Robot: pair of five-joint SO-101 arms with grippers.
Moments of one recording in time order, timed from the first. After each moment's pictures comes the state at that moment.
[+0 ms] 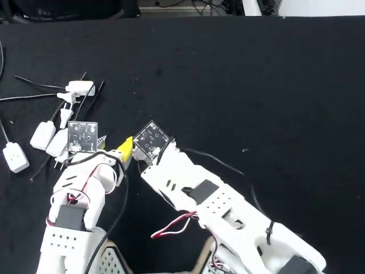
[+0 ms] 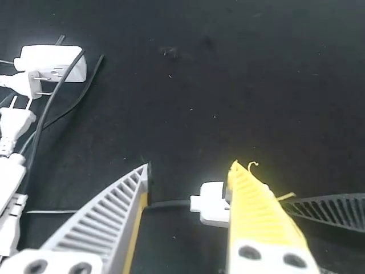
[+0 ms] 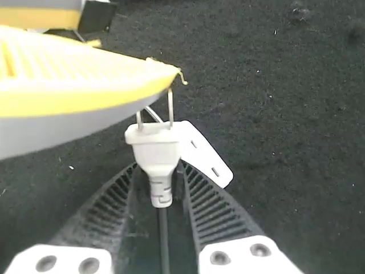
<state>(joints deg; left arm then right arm) 2.6 -89.3 87.3 37.7 3.5 -40.7 -38.2 74.6 14.2 8.0</state>
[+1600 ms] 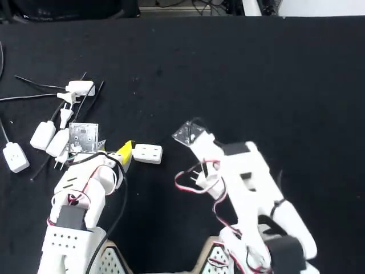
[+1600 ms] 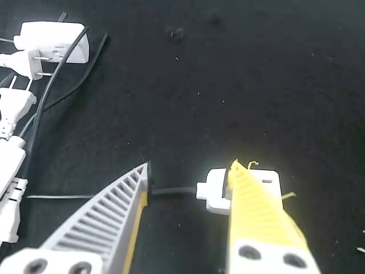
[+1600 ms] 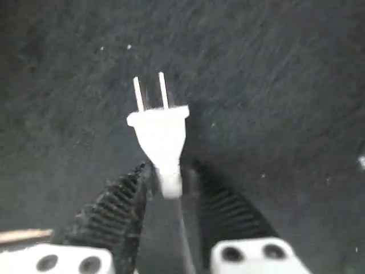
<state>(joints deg) 2.1 -89.5 89.6 37.7 3.2 -11.5 -23.3 58.2 63.4 36.4</state>
